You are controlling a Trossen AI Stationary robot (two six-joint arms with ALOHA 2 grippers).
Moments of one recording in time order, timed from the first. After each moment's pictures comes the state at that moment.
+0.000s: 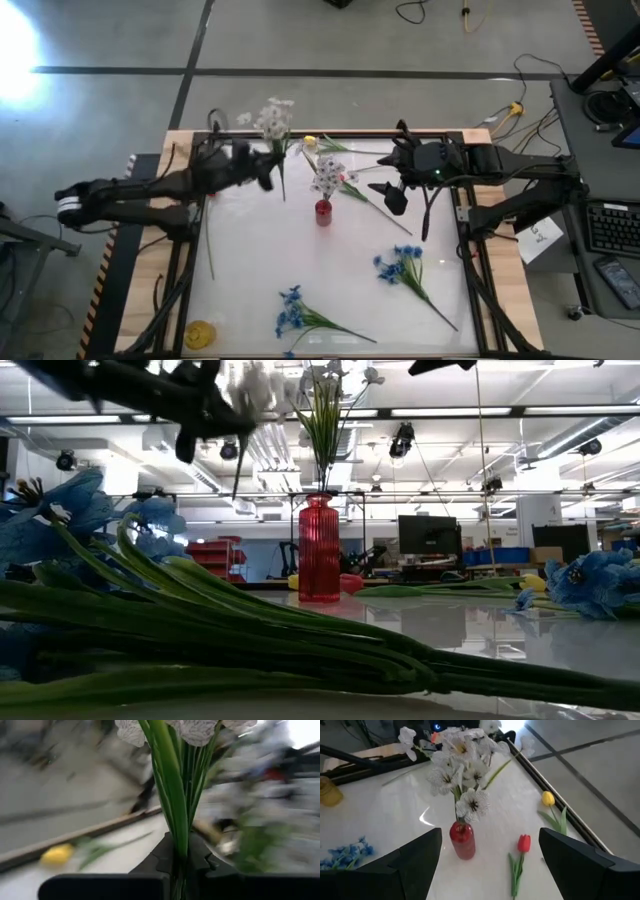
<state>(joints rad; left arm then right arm) 0.26 0.93 0.56 0.32 -0.24 -0.45 0.01 1.22 1.41 -0.80 0.29 0.24</state>
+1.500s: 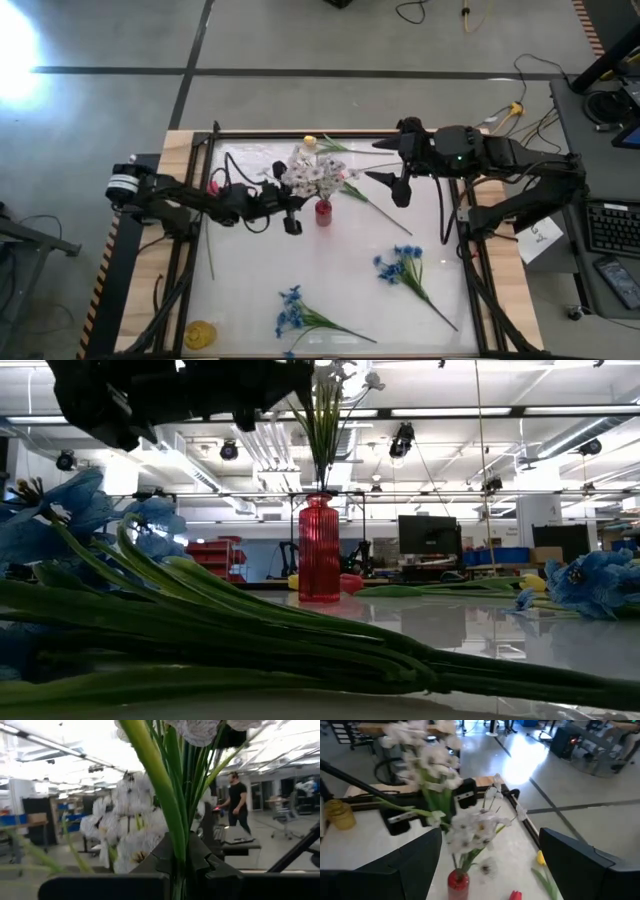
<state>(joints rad) -0.01 1.51 0.56 1.31 -0.22 0.16 0.01 1.21 1.52 -0.66 0.26 0.01</state>
